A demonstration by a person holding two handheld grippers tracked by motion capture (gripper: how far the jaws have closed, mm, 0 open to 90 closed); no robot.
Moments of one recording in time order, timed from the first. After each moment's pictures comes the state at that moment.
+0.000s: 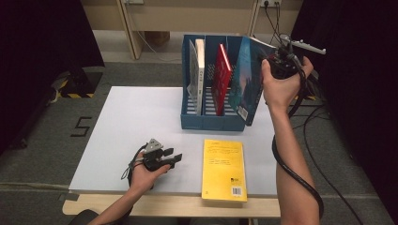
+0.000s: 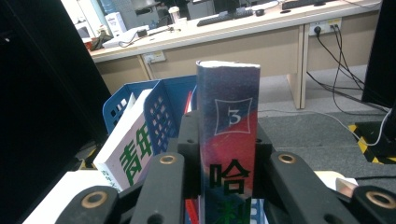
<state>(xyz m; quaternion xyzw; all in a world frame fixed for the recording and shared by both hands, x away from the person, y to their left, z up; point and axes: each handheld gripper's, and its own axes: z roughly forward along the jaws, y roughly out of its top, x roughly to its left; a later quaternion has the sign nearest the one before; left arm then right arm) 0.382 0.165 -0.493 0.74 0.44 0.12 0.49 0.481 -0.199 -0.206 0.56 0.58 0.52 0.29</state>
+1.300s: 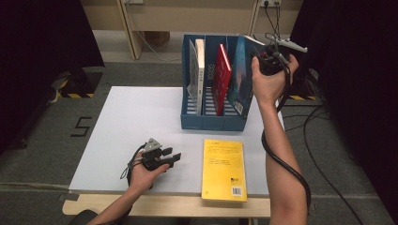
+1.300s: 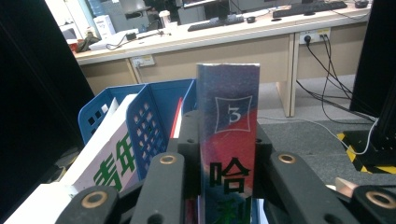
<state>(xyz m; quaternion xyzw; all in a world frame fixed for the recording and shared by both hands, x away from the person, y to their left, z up) 0.384 0.169 -0.494 0.74 0.44 0.12 0.49 0.516 -0.183 -0.225 0.55 0.57 0.51 0.32</state>
